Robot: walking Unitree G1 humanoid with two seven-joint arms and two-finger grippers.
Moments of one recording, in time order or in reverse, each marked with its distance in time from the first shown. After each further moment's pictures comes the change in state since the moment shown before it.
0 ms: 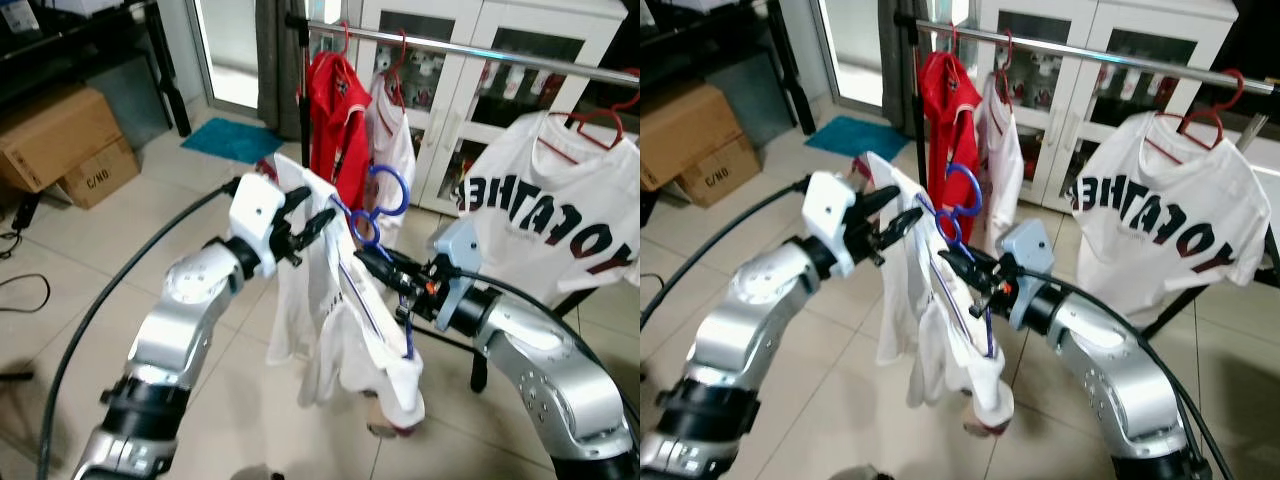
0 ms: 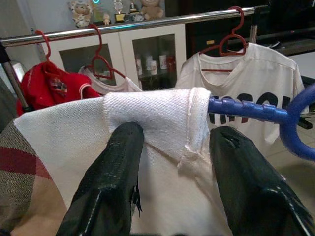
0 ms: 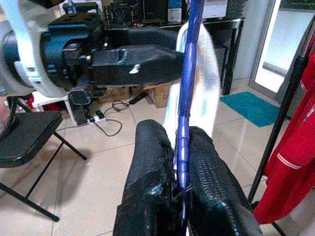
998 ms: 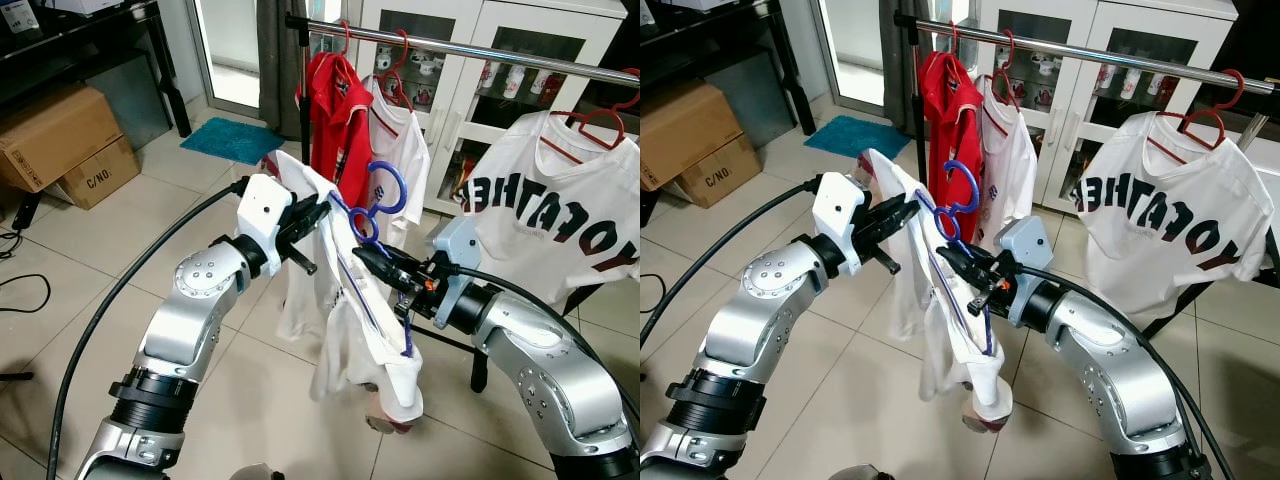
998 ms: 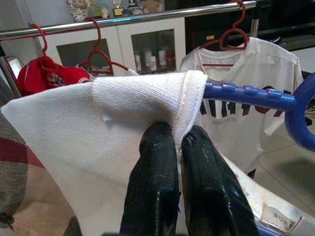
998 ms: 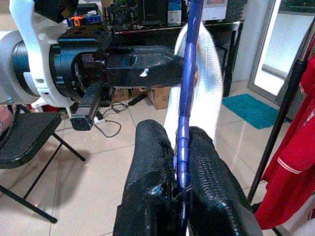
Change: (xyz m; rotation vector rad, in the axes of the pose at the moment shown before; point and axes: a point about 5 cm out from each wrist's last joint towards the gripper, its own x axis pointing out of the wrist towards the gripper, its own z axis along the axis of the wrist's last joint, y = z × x) left arm 0.004 -0.001 -0.004 0.004 0.014 -0.004; right arm 0.002 -0.001 0.003 -0.008 -0.006 -0.004
